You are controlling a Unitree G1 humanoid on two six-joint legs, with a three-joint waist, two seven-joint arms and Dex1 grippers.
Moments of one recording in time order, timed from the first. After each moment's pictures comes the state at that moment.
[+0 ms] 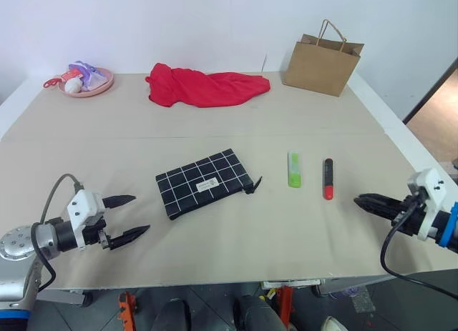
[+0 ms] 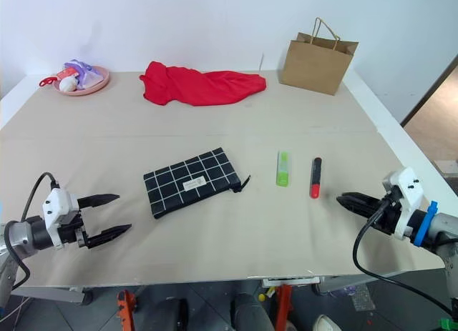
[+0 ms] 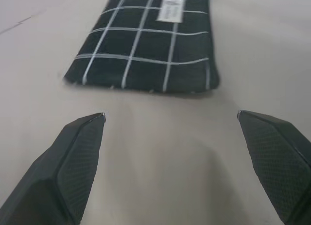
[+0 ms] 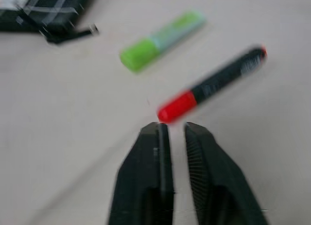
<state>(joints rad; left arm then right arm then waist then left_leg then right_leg) 0.04 0.73 0.26 -0.03 -0.41 0.04 -1.16 -0.02 -0.92 -0.43 0.02 0.51 0.49 1.07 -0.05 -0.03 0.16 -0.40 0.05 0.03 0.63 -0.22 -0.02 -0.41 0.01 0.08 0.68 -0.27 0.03</state>
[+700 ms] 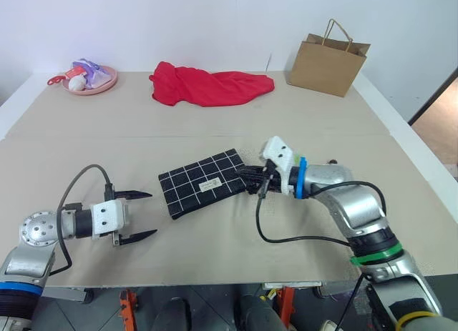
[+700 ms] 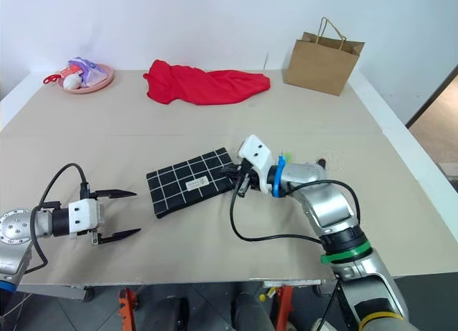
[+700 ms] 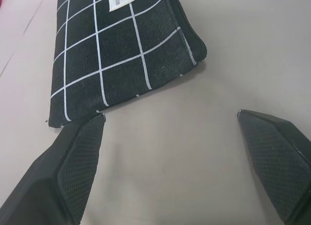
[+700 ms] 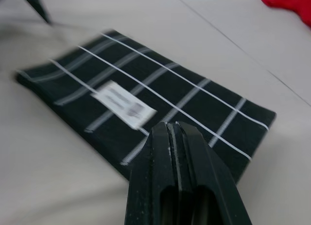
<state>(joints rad) -0.12 0.79 0.07 0.17 -0.15 -0.41 -1.17 -0.61 -0.53 0.24 -0.05 0.26 0.53 0.84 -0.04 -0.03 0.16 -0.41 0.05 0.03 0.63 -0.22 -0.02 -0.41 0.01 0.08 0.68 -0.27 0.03</state>
